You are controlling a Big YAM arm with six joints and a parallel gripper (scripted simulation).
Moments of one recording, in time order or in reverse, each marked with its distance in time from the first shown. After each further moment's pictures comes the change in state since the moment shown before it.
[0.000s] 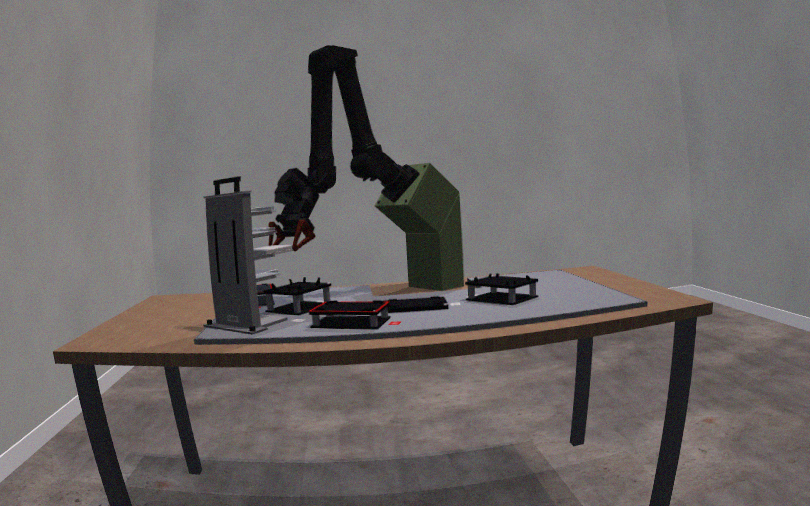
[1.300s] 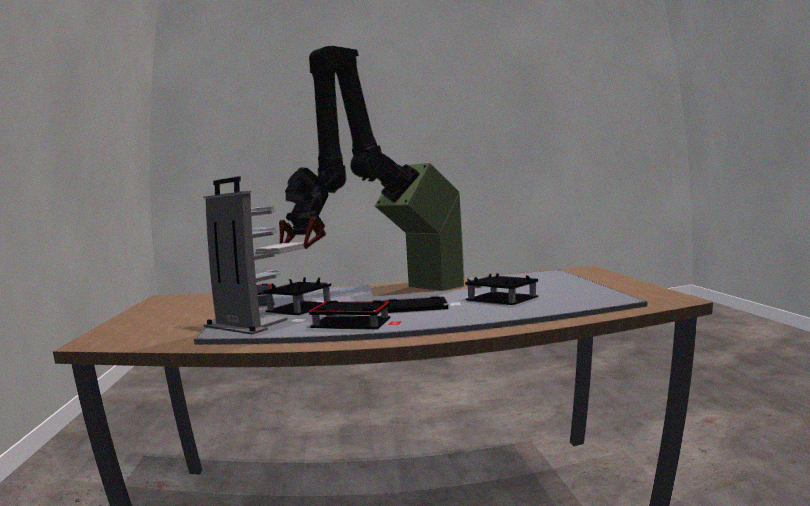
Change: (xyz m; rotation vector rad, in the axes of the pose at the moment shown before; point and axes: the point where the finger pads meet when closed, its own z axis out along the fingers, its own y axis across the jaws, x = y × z) arm 0.031 0.003 -0.033 -0.013 -0.002 -0.003
